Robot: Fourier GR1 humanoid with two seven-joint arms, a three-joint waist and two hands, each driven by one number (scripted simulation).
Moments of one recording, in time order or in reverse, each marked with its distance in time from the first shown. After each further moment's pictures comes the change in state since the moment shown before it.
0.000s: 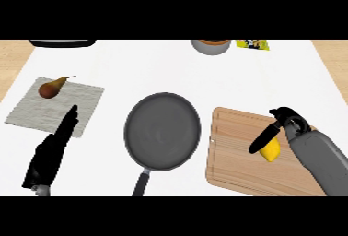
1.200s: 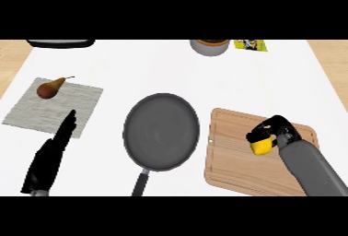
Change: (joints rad) left arm 0.039 -0.050 0.056 0.011 -0.053 -0.051 -0.039; right arm 0.071 0.120 -0.095 0.064 0.164 -0.065 -0.086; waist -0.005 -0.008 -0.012
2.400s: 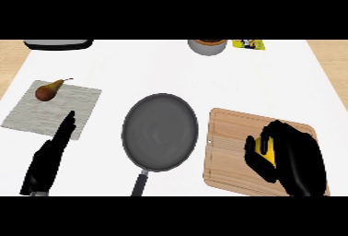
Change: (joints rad) left arm 0.012 -0.019 0.019 -0.018 -0.015 -0.017 0.016; right arm 0.246 -0.216 0.301 -0.785 0.758 -0.247 -0.177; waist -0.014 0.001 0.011
